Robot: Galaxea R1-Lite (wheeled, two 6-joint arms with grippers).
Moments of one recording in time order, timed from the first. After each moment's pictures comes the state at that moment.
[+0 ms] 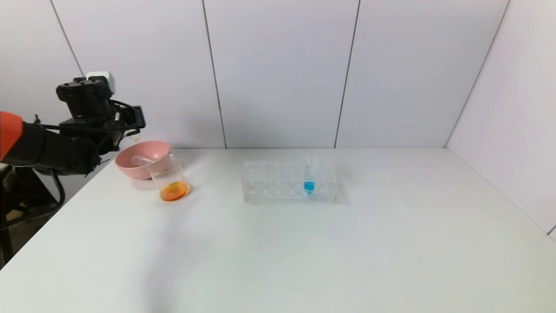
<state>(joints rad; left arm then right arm) 0.07 2.08 -1.34 -0.75 0.23 0.00 0.00 0.00 0.00 0.00 -0.04 0.09</state>
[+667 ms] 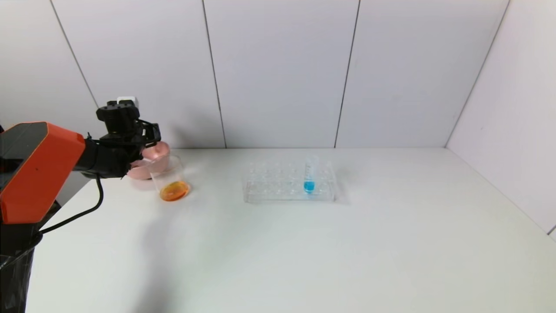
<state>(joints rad) 0.09 2.37 -1.61 -0.72 0.23 0.01 0.00 0.00 0.00 0.00 -0.04 0.09</state>
